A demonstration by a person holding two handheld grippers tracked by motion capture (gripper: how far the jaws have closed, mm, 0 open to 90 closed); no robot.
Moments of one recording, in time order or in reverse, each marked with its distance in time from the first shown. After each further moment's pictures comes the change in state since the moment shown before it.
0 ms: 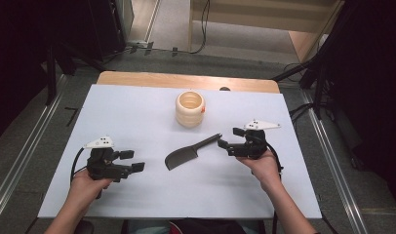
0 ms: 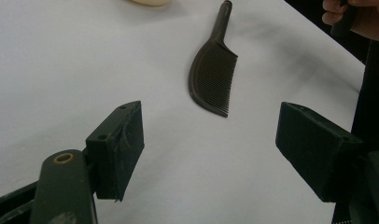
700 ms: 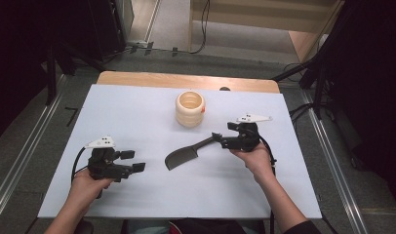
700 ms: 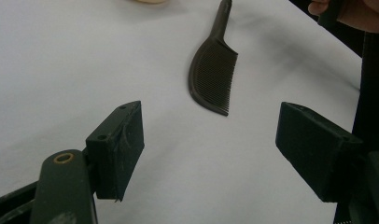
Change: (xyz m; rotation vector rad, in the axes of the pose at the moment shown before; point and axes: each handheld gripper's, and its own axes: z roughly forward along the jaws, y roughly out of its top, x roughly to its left) left arm 0.000 0.000 0.002 0.010 -0.001 0.007; right arm -0.004 0.014 0.024 0.012 -0.005 0.004
